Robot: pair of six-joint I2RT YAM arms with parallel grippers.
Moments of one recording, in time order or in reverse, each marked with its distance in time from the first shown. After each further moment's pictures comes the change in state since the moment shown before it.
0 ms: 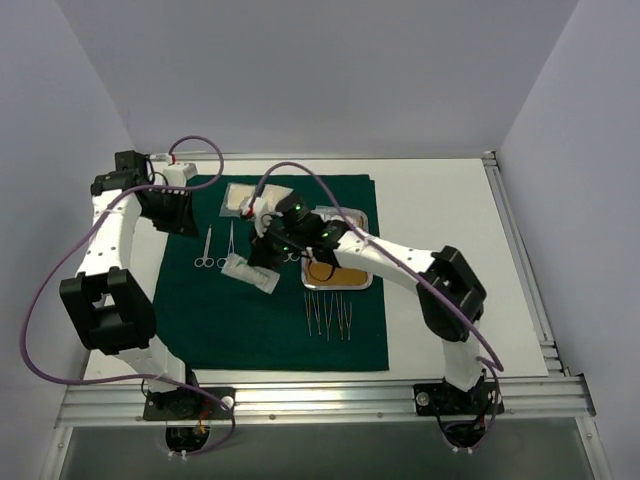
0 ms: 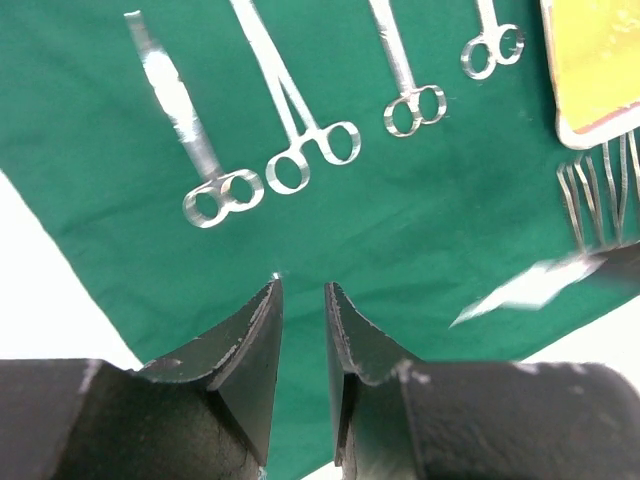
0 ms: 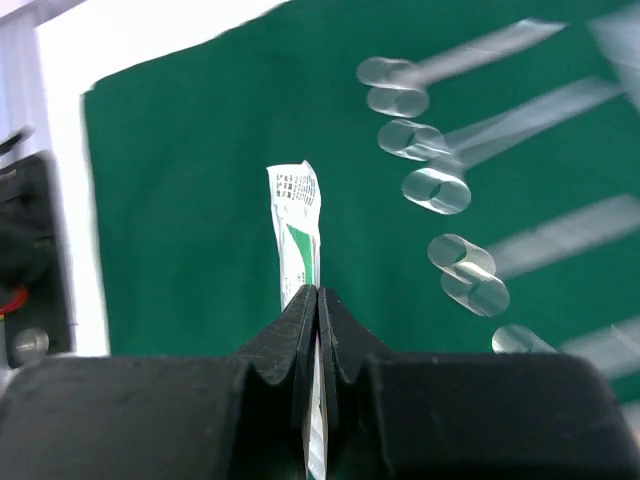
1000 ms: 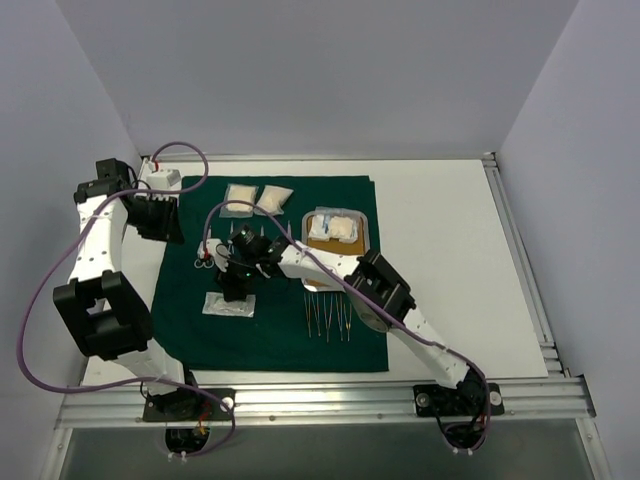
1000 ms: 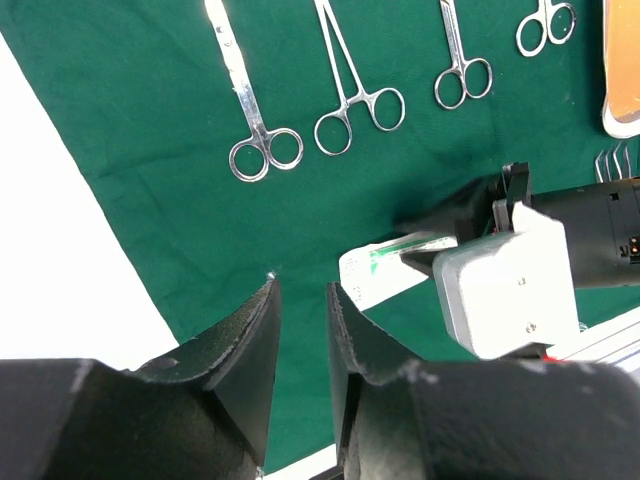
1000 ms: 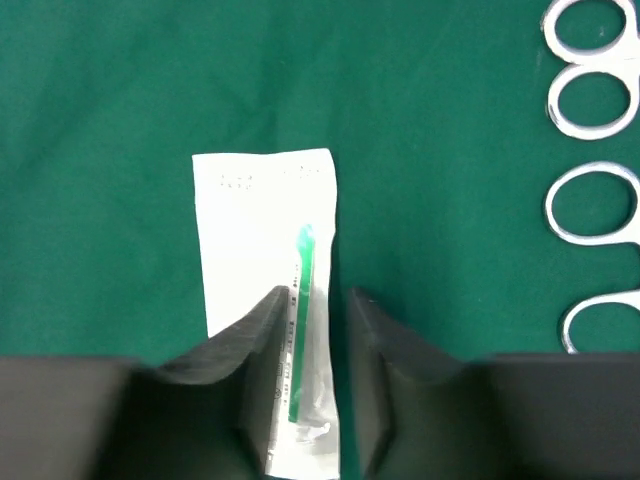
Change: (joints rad) left arm 0.116 -0.037 -0.026 -0.032 -0.013 0.053; right arm 0.152 0.564 0.529 -0.223 -0.072 -0.203
